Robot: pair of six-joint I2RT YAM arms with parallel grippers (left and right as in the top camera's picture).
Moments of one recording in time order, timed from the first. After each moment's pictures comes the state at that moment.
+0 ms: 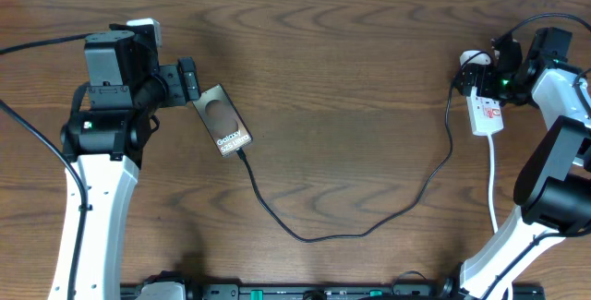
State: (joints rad) left arm 0.03 1.29 1.22 -0.66 0.07 -0.11; right arm -0.35 2.08 1.48 -0.61 -0.40 -0.17
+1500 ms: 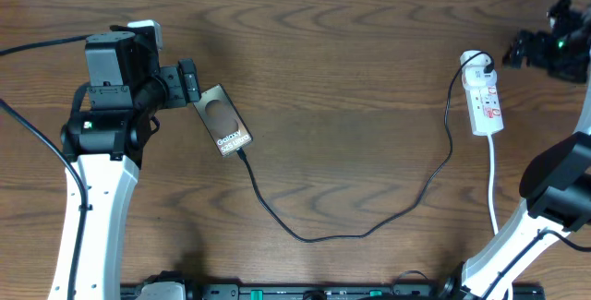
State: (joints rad) left arm 0.03 1.29 1.22 -0.68 0.07 -0.11; right arm -0.42 2.14 2.15 -1.30 -0.24 -0.14
